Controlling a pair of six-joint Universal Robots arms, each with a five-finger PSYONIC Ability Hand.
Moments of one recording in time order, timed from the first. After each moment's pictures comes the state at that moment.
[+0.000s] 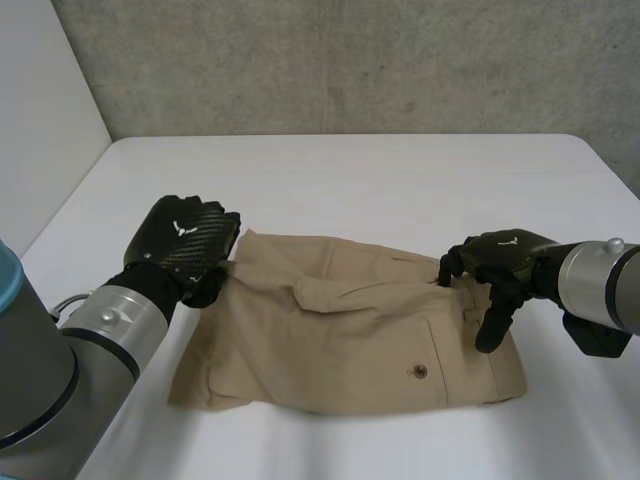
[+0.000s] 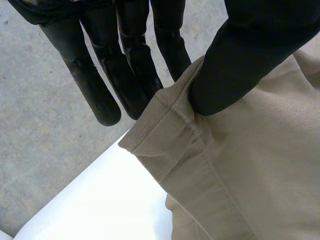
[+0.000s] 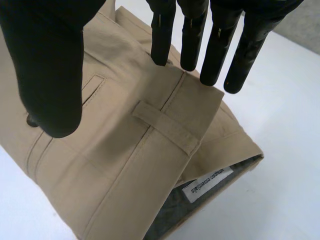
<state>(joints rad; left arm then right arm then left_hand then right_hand) 4.21 -1.63 -1.83 3.33 -1.56 3.52 1.81 -1.27 1.39 0.59 1.22 2.71 1.15 1.20 1.19 1.20 0.97 0.38 0.43 0.42 0.42 0.25</state>
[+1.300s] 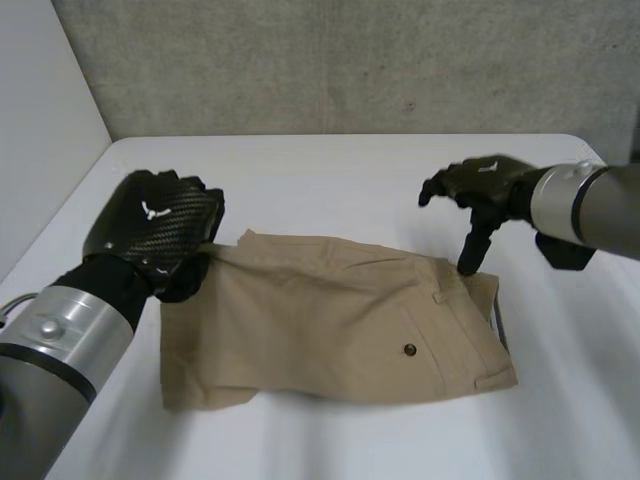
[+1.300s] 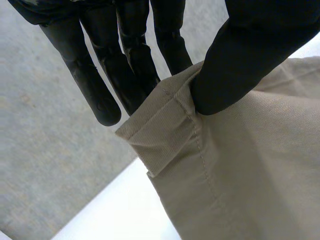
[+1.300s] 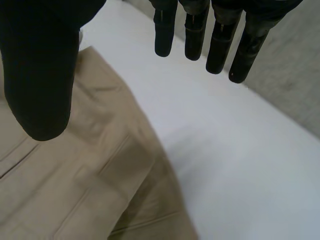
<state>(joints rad) 4.20 -1.44 -1.86 3.27 -1.56 3.51 1.87 -1.06 0.97 0.63 1.22 2.72 1.15 1.20 1.19 1.20 0.97 0.28 0.32 0.30 0.31 0.13</state>
